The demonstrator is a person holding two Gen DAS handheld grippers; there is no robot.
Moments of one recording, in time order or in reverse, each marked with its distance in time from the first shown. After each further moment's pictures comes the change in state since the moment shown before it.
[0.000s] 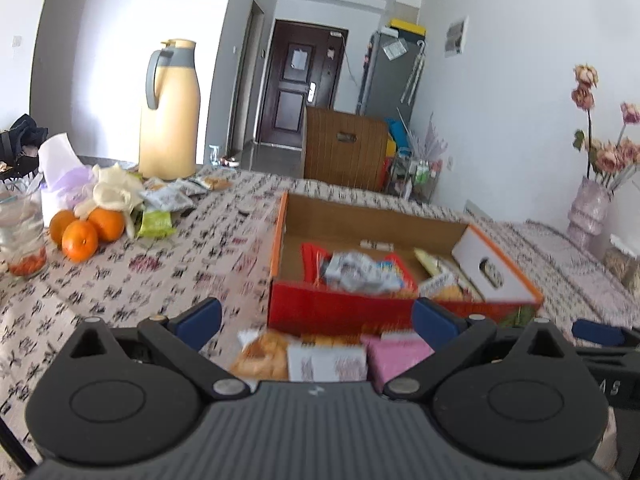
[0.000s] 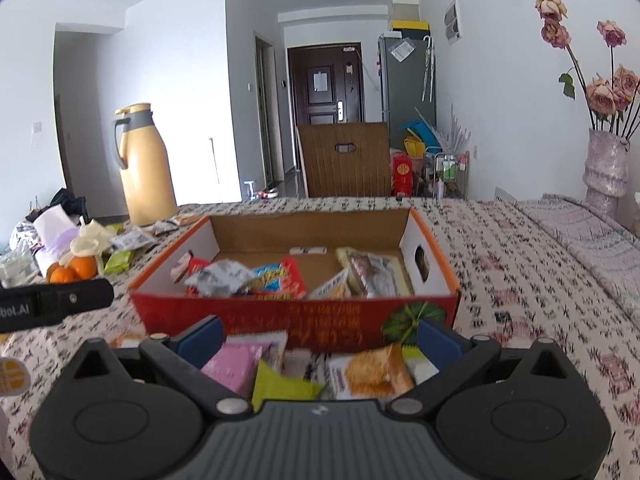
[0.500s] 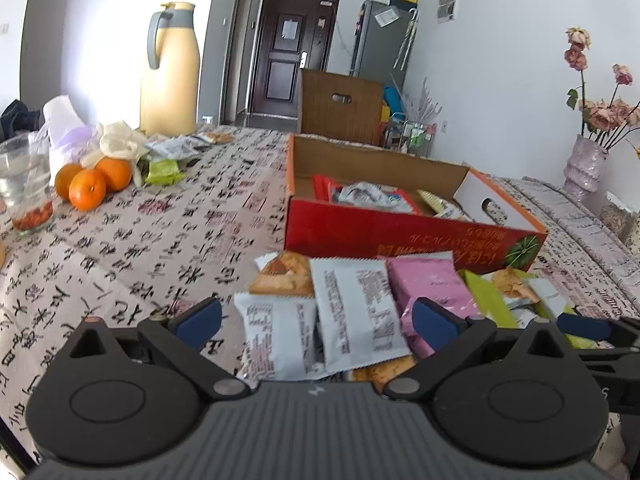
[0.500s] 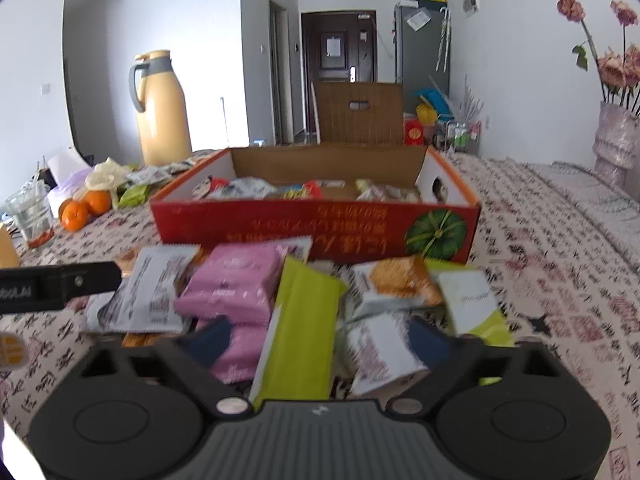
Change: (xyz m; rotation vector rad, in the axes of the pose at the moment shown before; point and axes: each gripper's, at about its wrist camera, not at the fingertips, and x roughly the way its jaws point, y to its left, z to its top) left arm -0.006 0.020 -0.042 0.022 0.096 -0.012; right arm -0.004 0.016 -0.052 -0.029 0.119 0.023
